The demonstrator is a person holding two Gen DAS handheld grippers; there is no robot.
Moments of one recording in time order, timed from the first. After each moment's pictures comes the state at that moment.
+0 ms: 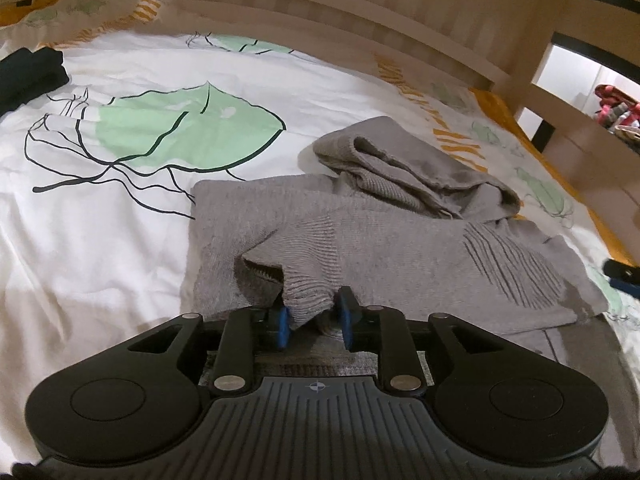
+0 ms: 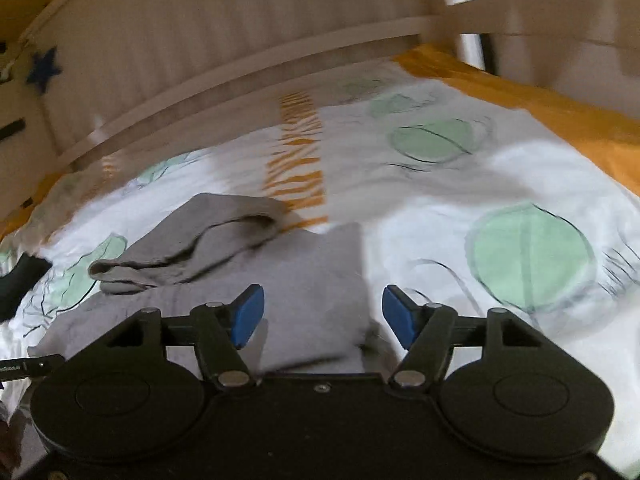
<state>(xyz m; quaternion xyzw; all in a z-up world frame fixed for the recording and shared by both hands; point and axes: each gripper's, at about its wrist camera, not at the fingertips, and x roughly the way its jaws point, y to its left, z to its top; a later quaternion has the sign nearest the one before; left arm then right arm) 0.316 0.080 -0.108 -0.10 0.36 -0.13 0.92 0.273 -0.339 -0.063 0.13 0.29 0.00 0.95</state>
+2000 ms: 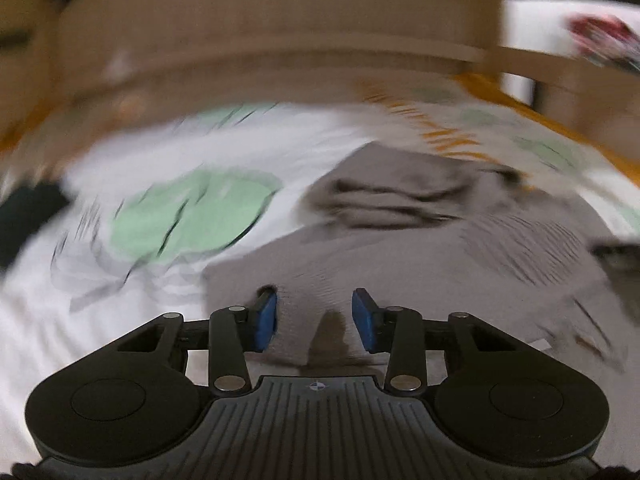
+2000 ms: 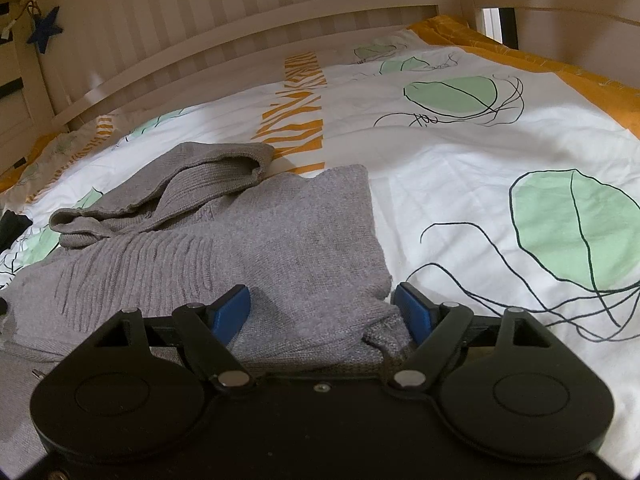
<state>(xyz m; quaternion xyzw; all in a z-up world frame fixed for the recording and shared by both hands) 0.292 0.042 -0.082 0.08 0.27 -0.13 0.95 0.295 -0.340 -0.124 0.12 0.32 0.00 0.94</state>
